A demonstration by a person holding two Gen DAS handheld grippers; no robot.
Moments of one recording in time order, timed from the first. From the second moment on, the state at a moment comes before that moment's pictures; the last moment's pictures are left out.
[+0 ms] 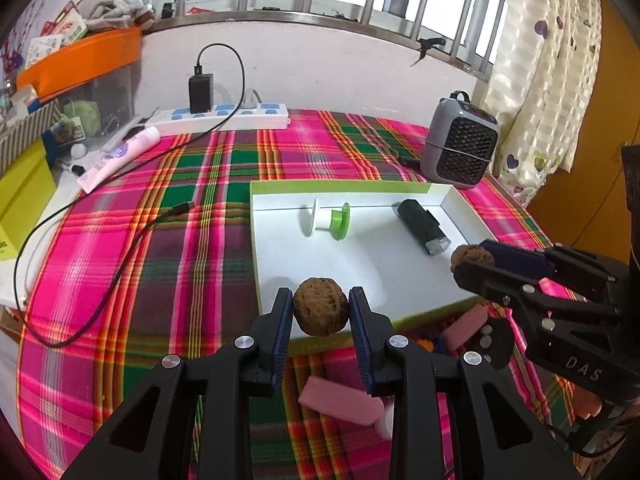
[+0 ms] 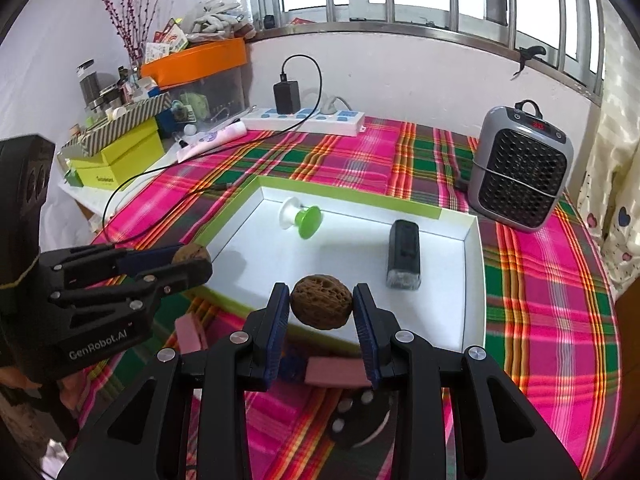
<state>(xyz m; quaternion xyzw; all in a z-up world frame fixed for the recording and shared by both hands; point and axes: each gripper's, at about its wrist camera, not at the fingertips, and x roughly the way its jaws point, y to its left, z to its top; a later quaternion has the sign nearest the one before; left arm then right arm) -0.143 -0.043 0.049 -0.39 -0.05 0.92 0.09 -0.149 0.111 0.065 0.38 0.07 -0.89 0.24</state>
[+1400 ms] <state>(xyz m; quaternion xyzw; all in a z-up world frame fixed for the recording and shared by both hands) -0.205 -0.024 0.026 -0.41 -0.03 0.91 0.08 -0.261 0.077 0.027 0.46 0.08 -0.86 0.21</state>
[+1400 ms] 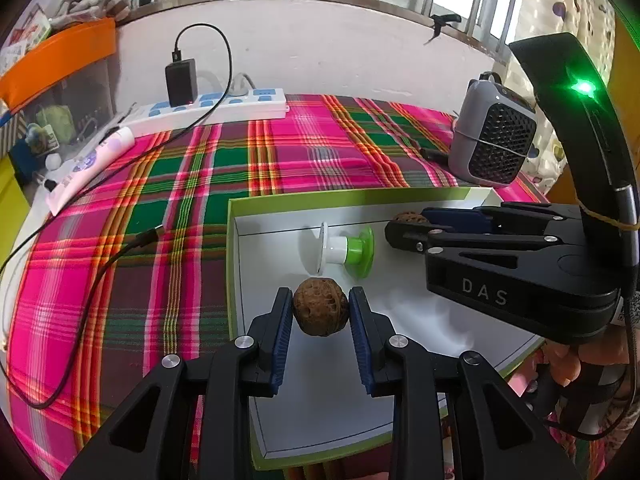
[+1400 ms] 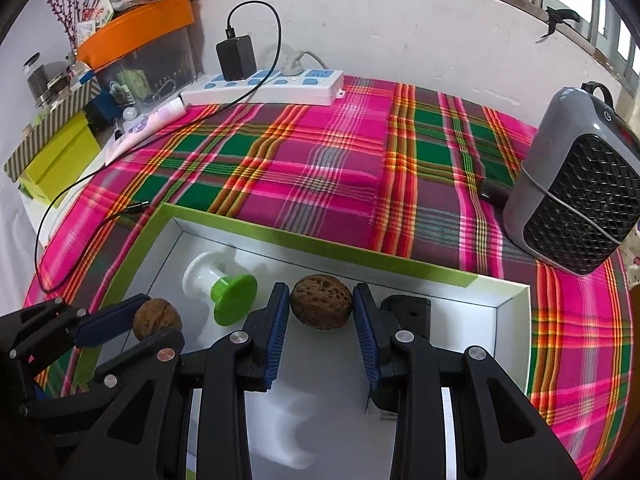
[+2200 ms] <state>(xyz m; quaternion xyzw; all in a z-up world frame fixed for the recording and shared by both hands) -0.207 -0.018 0.022 -0.42 -0.01 0.91 0.08 -0.265 0.078 0.026 0.46 0.08 -0.86 0.20</state>
